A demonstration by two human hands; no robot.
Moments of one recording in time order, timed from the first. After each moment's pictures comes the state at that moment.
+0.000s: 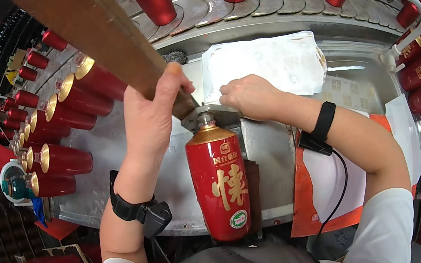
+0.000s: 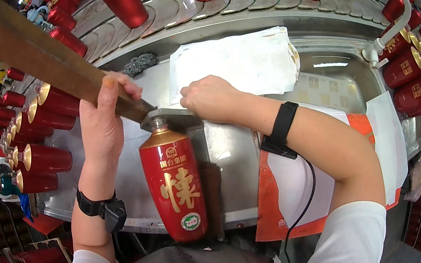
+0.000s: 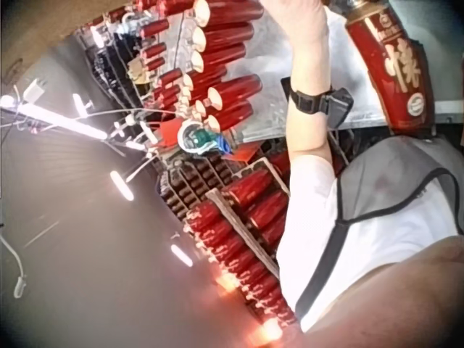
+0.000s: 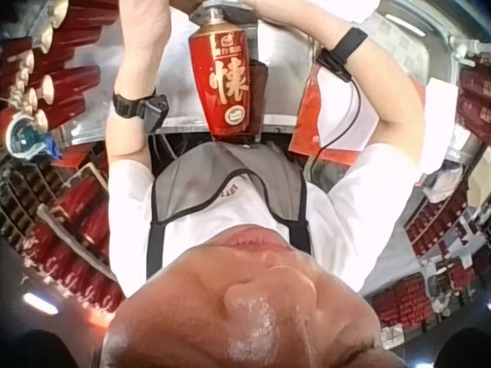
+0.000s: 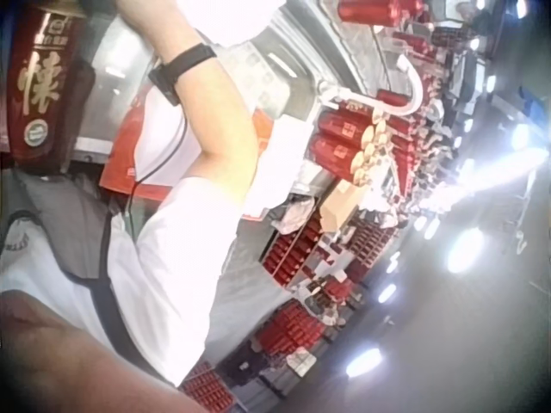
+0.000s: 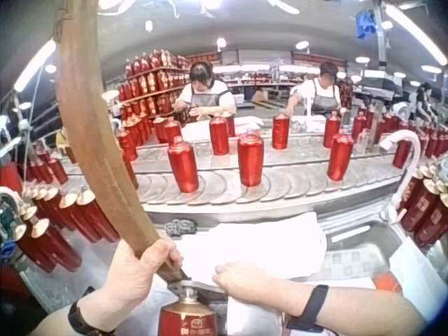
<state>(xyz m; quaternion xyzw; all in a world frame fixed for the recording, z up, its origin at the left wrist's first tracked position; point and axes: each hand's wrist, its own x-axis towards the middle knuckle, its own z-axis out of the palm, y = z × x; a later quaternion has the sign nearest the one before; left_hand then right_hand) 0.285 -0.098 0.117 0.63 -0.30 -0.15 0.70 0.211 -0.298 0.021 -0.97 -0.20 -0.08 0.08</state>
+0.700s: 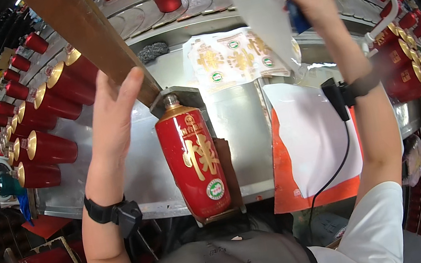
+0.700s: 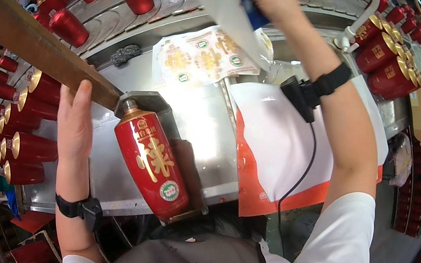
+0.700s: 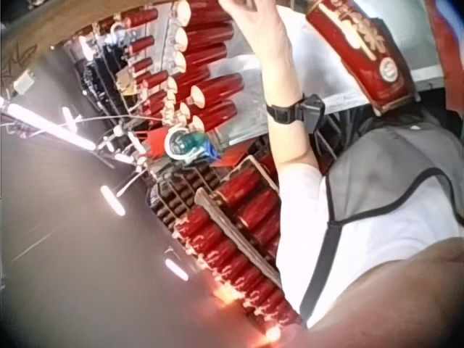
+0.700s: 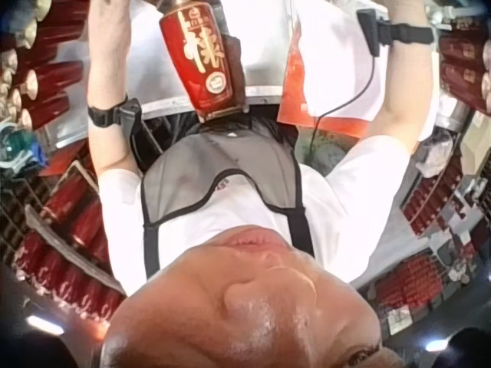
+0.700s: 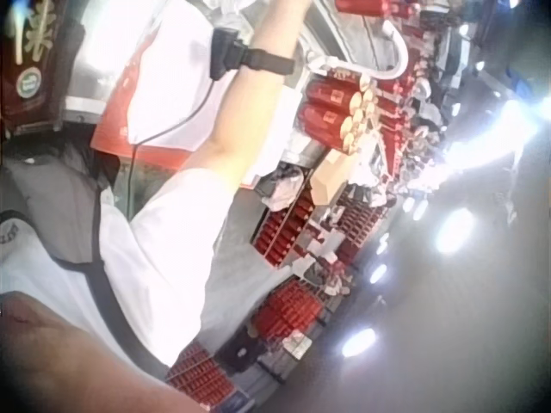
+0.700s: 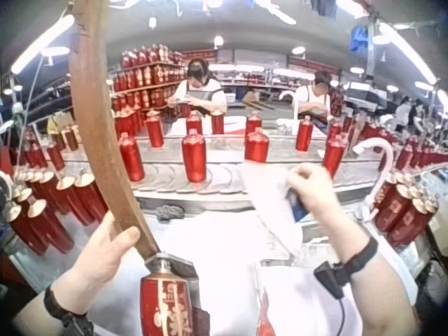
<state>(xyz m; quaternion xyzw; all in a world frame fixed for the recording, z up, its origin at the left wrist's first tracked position) 0.265 -0.059 0.127 0.65 -0.26 -0.12 0.70 0.167 -0.444 0.135 -0.82 0.16 -0.31 0.46</state>
